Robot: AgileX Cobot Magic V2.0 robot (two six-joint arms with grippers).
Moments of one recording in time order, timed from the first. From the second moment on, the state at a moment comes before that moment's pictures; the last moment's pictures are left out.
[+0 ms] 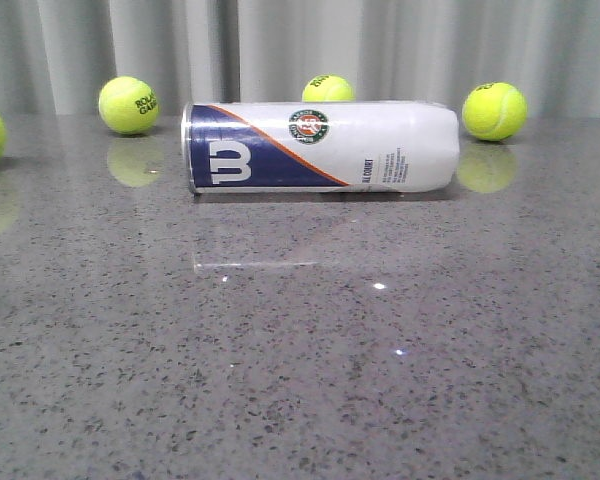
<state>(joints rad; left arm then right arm) -0.04 0.82 -0.93 -0.07 0.91 -0.11 -0.04 0.16 -0.43 0.12 0.43 -0.20</state>
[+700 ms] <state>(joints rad) -0.04 0.92 -0.93 -0.33 0.87 0.05 -0.04 0.16 -0.43 0.12 0.43 -0.20</state>
